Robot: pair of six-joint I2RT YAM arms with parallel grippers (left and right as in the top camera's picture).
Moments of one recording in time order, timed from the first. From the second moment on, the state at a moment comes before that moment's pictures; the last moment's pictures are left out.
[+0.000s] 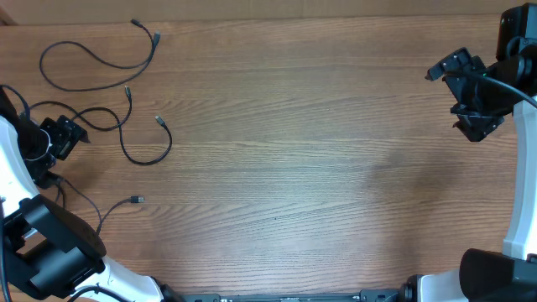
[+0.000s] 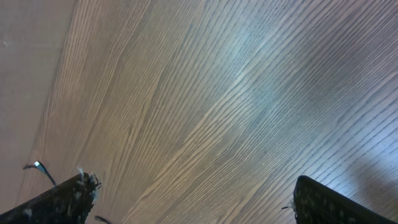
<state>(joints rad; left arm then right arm) 0.63 1.86 1.70 -1.35 0.15 -0.38 -0.15 1.64 1.91 -1.48 -0.15 0.83</state>
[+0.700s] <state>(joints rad) 0.62 1.86 1.38 -1.21 0.08 -0.37 -0.15 1.64 1.91 -1.48 -0.15 0.83</state>
